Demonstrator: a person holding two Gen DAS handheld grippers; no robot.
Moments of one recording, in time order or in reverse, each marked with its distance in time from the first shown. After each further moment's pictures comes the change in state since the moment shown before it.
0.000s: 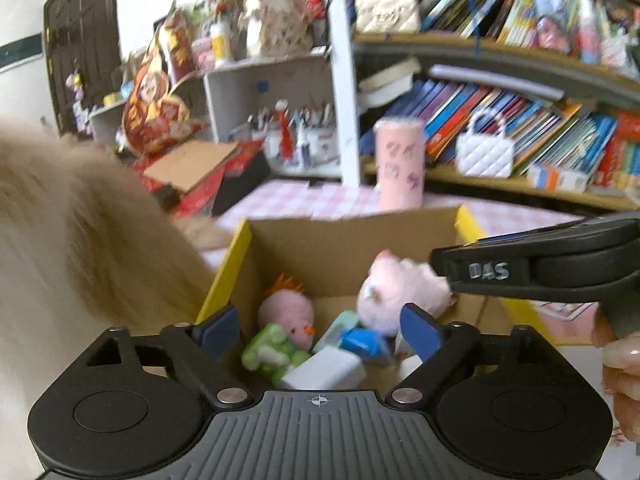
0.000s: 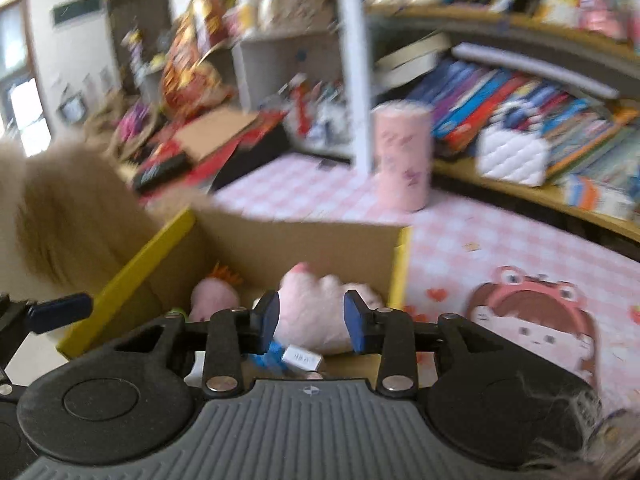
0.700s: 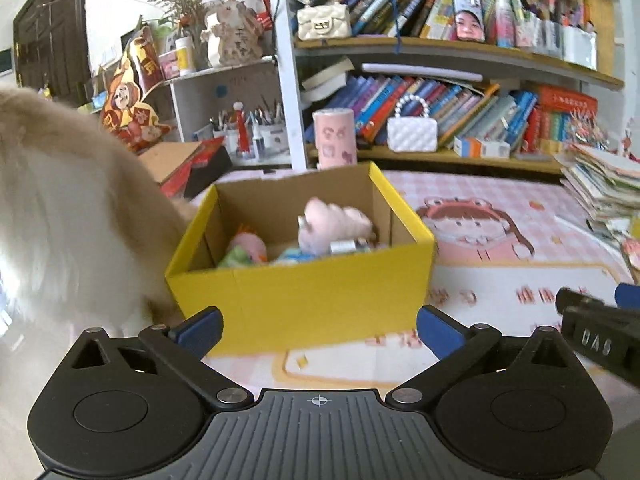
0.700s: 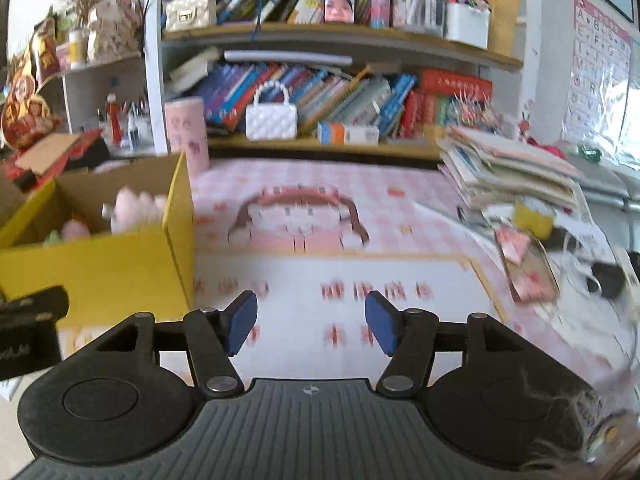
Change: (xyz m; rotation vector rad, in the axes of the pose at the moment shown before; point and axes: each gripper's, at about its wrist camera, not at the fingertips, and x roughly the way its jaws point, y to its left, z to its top) left arm -0.101 -0.023 -0.072 0.070 0.010 -0.111; right arm -0.164 0.015 -0.159 0.204 -0.052 -0.575
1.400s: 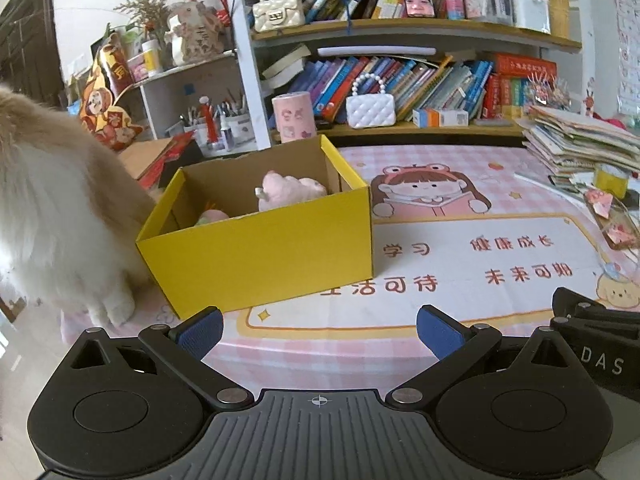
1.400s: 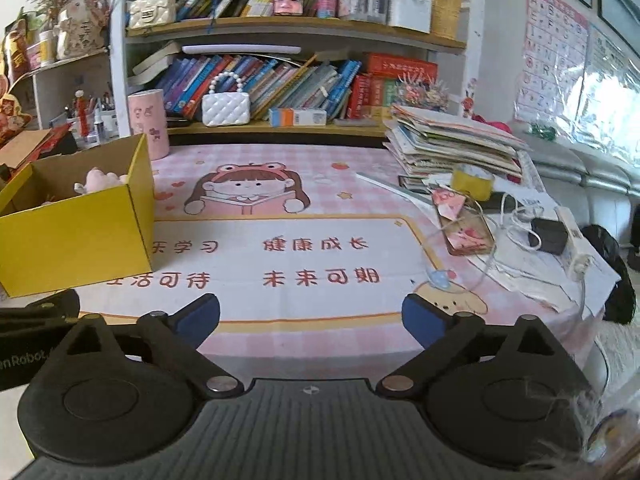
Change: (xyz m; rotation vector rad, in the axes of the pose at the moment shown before) left arm -0.031 -0.037 -0.031 0.088 0.031 -0.041; right arm -0.045 -0.032 -0.038 0.057 0.014 -0.107
